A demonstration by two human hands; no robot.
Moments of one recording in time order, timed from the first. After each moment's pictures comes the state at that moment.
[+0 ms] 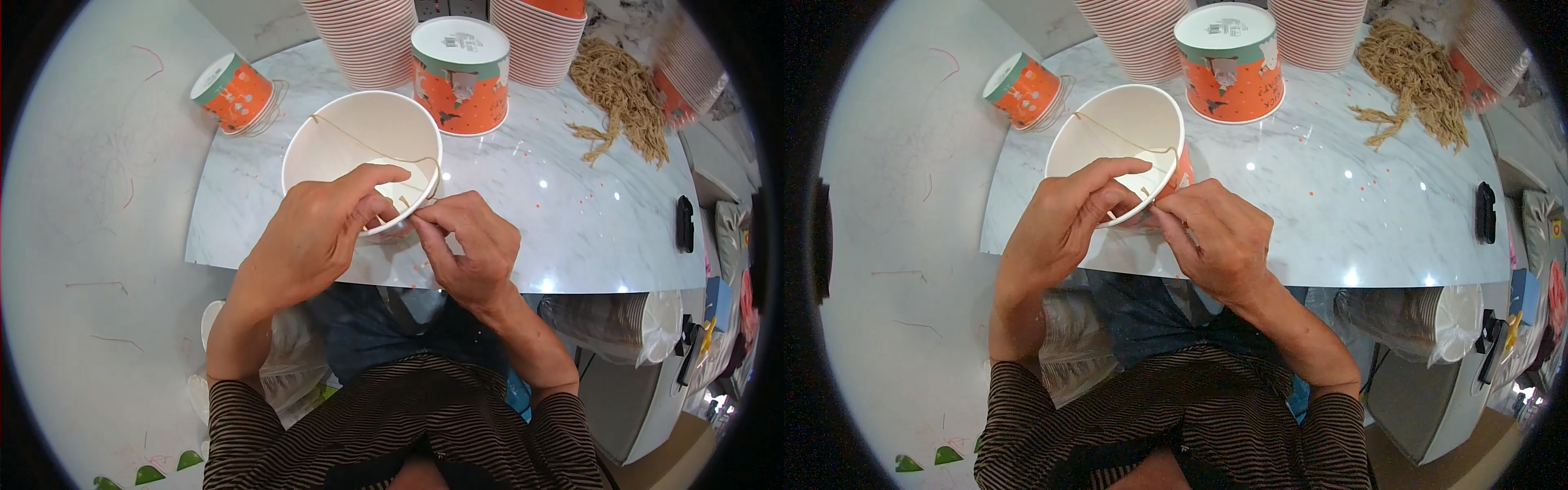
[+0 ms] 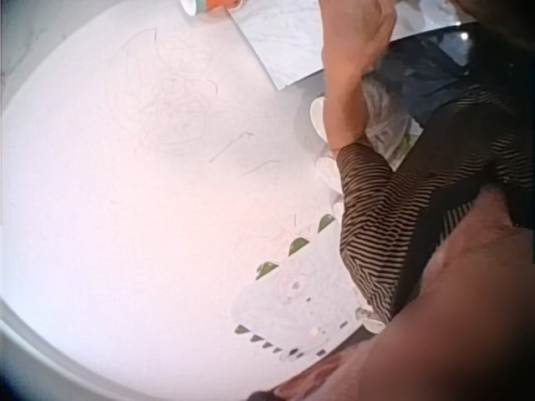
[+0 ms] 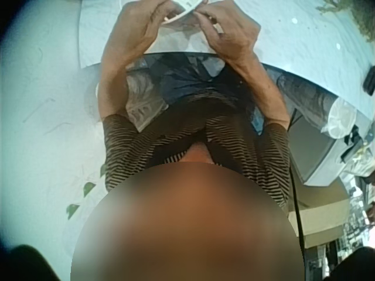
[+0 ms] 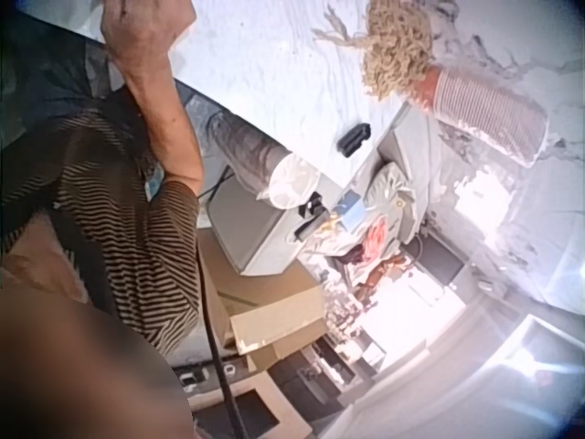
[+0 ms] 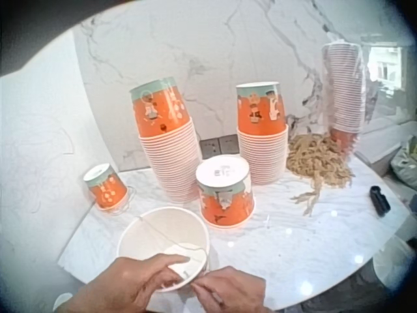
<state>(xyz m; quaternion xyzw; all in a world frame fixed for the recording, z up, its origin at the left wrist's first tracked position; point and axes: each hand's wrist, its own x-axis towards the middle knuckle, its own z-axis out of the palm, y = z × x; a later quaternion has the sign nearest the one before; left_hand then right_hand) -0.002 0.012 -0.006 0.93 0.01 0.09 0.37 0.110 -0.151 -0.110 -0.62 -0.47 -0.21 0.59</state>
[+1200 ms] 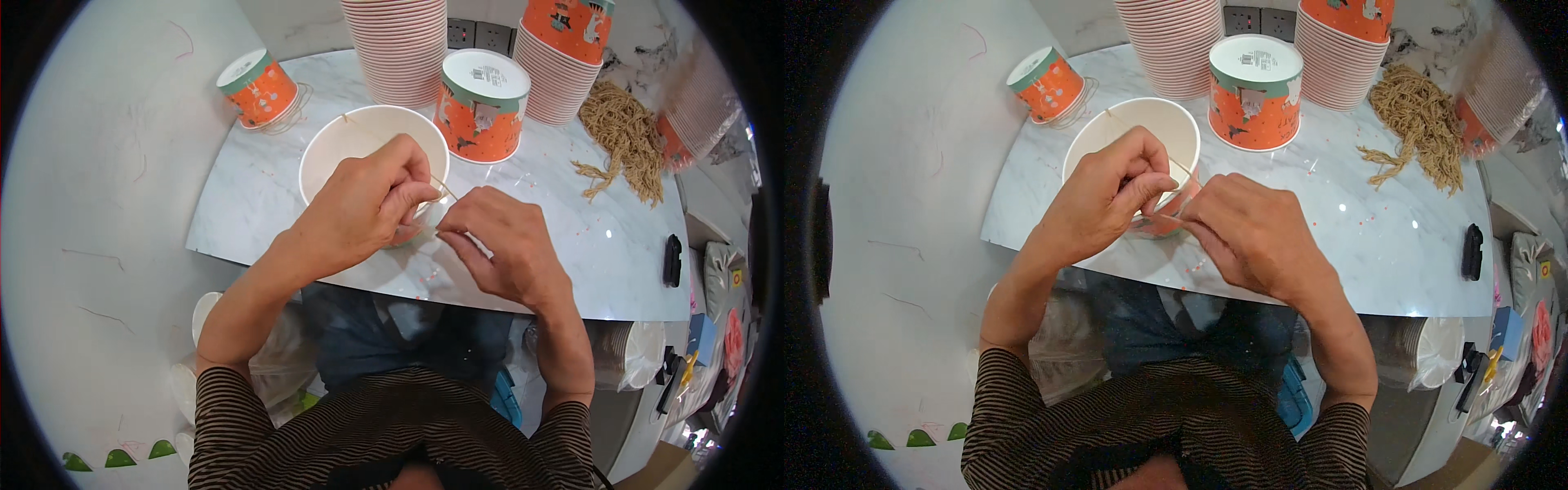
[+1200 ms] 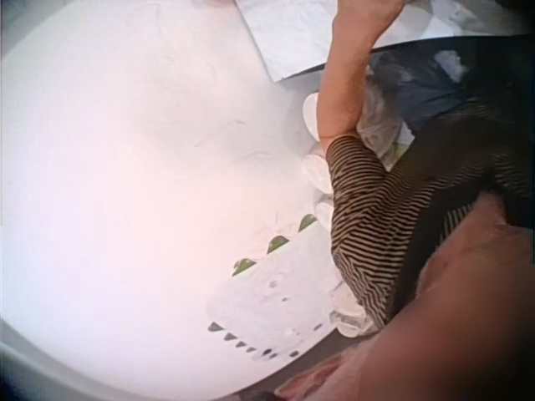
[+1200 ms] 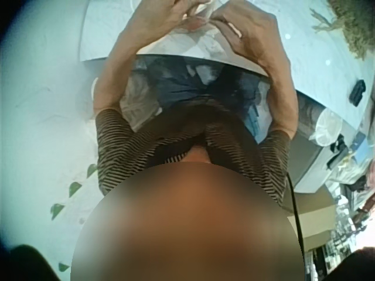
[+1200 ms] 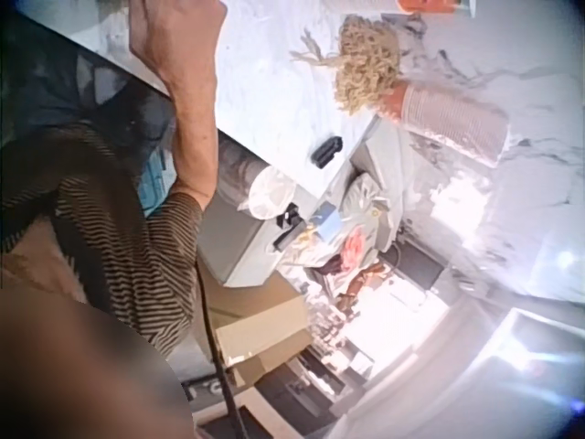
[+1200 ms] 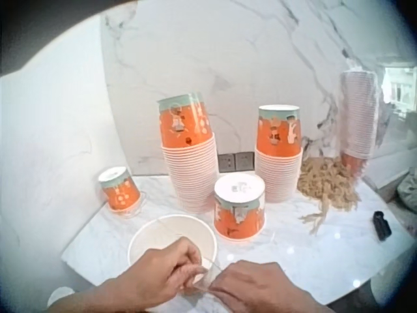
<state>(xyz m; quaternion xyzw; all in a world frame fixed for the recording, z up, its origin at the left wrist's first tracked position) 0.019 0.005 0.006 0.86 0.09 0.10 0.49 0.152 -0.173 -0.049 -0.63 -0.66 -0.10 0.41</state>
